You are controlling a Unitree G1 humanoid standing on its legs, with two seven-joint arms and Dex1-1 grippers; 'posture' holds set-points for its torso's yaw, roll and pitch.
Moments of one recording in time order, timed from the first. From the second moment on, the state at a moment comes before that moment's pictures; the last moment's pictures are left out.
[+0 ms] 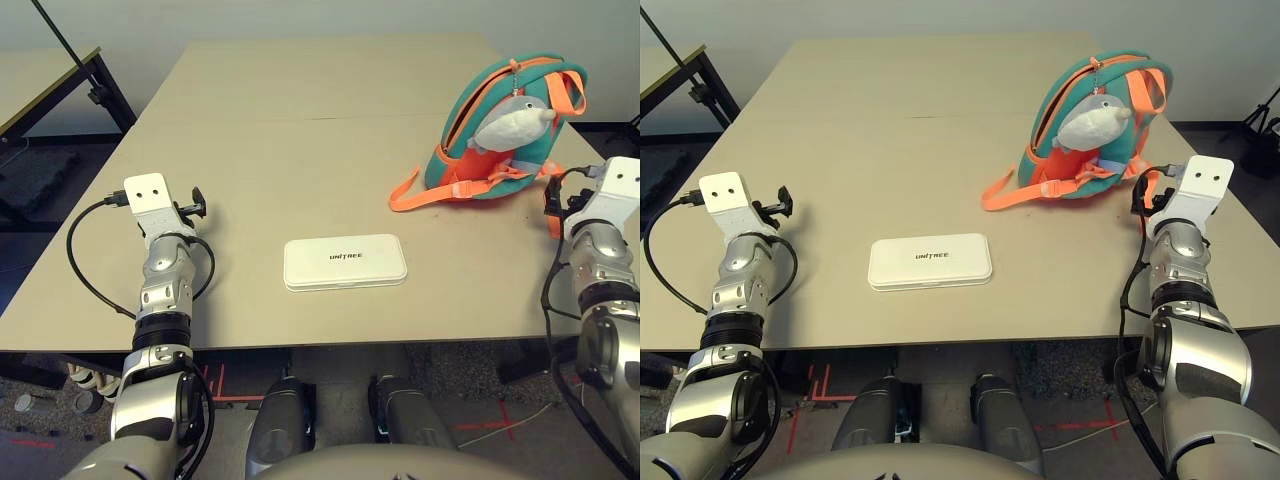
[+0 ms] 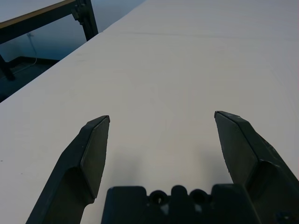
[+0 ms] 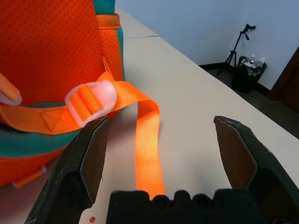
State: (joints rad) left arm -0.47 0.32 0.33 0.57 -0.15 0.01 0.05; right arm -0.69 -0.58 -0.37 1.22 0.16 -0.32 0.11
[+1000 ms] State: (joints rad) left arm -0.69 0.60 0.34 0.66 -0.50 0.73 -0.67; right arm -0.01 -0.82 -0.31 -0.04 0.46 0.34 0.71
